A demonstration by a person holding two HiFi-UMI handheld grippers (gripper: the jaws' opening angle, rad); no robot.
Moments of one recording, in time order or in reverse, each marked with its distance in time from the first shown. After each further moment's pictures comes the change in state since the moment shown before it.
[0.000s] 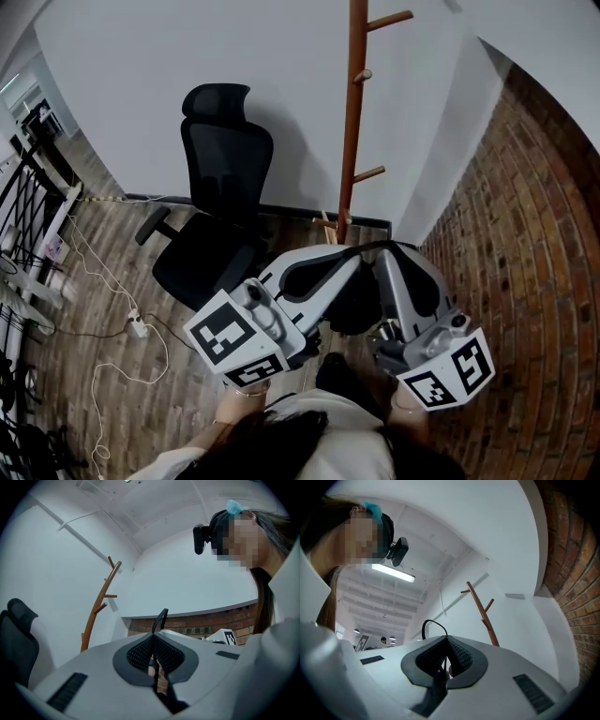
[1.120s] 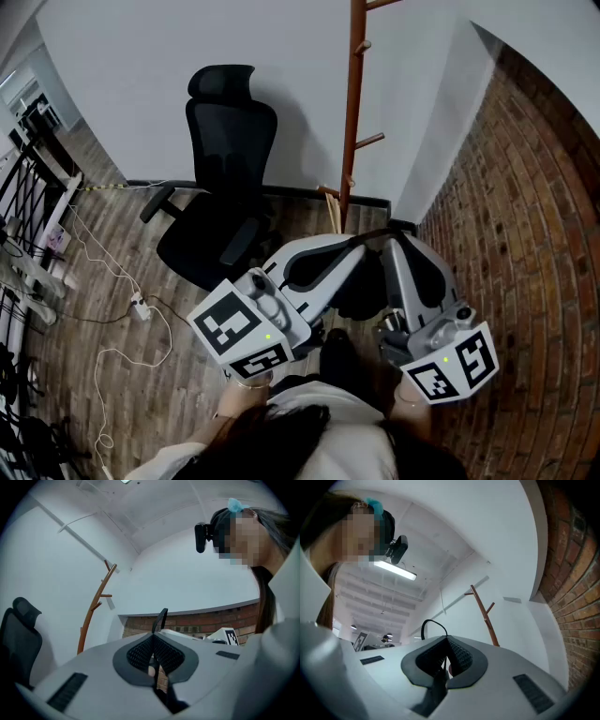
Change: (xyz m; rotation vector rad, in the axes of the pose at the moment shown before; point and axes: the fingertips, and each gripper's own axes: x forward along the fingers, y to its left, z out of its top) left arm -0.053 -0.064 -0.001 -0.009 0.011 -0.013; right arm -0.055 0.063 0.006 -0.037 0.015 -0.045
